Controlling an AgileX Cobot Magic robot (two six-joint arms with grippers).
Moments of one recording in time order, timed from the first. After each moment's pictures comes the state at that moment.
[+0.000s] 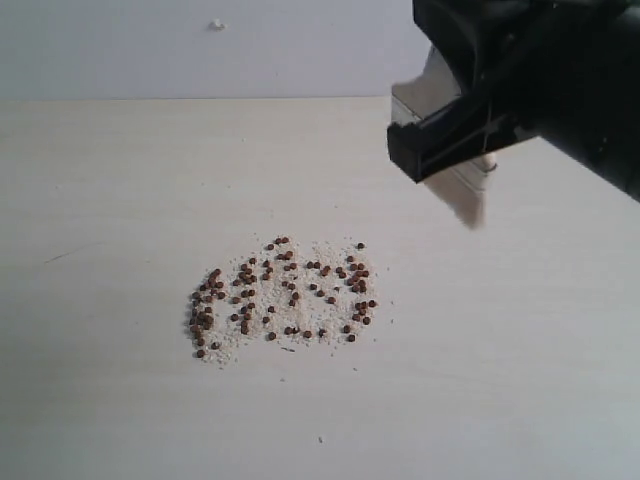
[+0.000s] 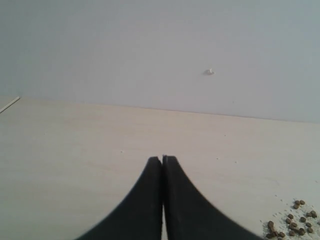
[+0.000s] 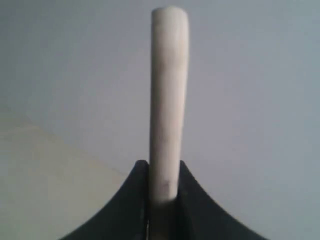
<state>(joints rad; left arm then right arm) -0.21 0.04 0.00 -0.06 0.13 -0.09 0.96 1.03 -0.54 0.72 -0.60 -0.86</state>
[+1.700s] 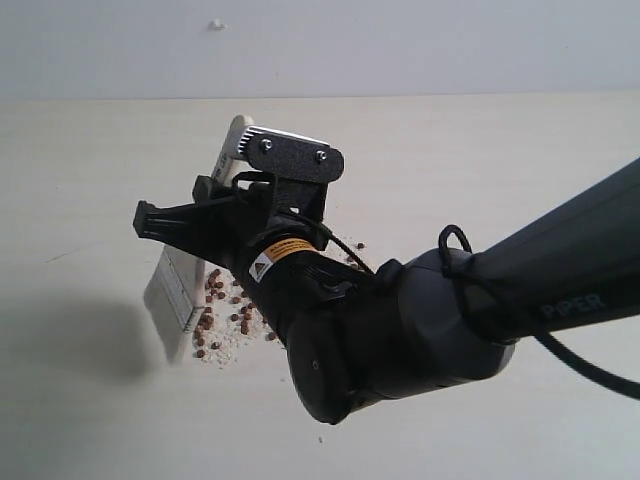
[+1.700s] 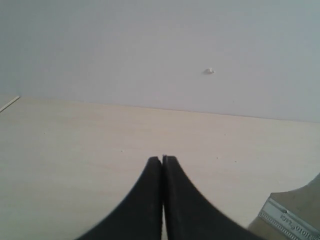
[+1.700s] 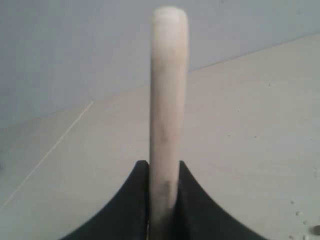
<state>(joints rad) -0.21 0.04 0.00 -0.06 0.13 -0.09 1.07 2.01 -0.91 0.66 -0.90 0.24</state>
